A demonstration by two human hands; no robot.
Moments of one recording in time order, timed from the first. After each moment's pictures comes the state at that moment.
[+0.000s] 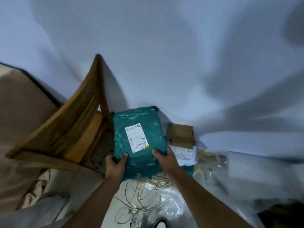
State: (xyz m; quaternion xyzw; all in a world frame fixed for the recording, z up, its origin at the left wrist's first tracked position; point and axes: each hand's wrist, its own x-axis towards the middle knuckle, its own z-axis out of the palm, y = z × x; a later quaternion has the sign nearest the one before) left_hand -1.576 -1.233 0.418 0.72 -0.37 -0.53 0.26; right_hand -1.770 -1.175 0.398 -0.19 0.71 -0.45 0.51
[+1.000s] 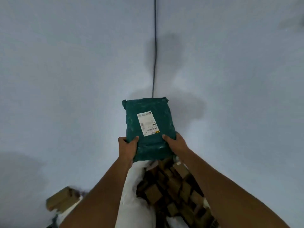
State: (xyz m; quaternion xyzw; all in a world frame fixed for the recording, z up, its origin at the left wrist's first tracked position) left_hand -1.886 -0.734 0.933 0.30 -0.64 -0.69 0.14; right_hand -1.954 -0.535 0.936 0.00 0.78 -0.63 0.08
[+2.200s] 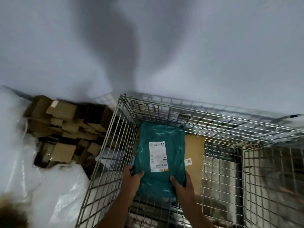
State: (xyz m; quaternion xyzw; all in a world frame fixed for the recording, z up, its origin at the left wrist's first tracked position) left_hand -1.760 -0.211 0.400 0.22 -0.76 -0.50 -0.34; right_hand -1.624 -0.054 0.375 0.54 0.48 -0.69 -0.01
